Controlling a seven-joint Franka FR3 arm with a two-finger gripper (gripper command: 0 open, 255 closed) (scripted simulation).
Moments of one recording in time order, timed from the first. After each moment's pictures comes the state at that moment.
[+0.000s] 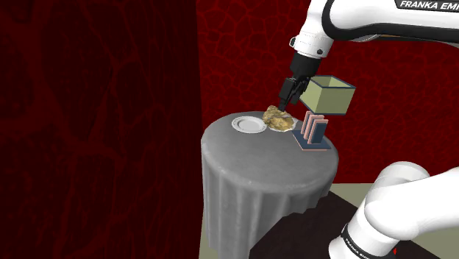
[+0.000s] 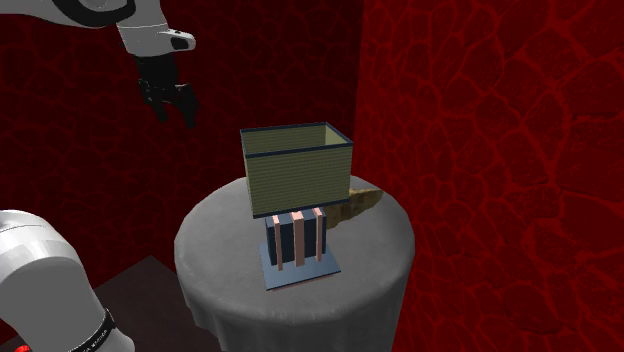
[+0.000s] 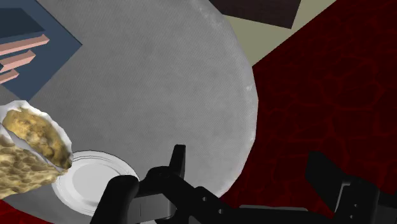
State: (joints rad) arm 0.00 -0.79 0.04 -2.30 0.11 1.66 -0.12
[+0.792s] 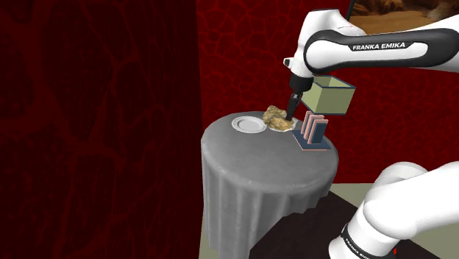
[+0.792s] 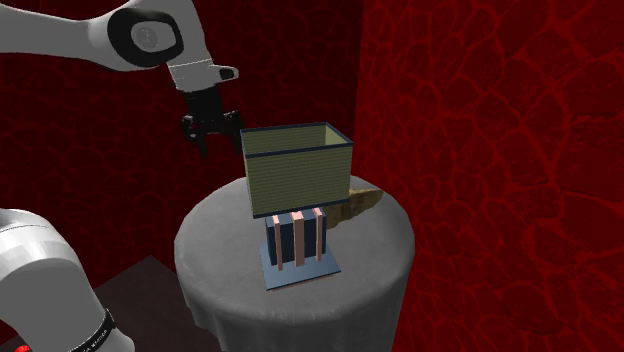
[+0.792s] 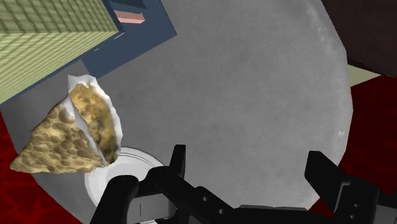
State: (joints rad) arm -0.03 -0.68 -0.07 -2.40 -0.13 1.85 -0.44
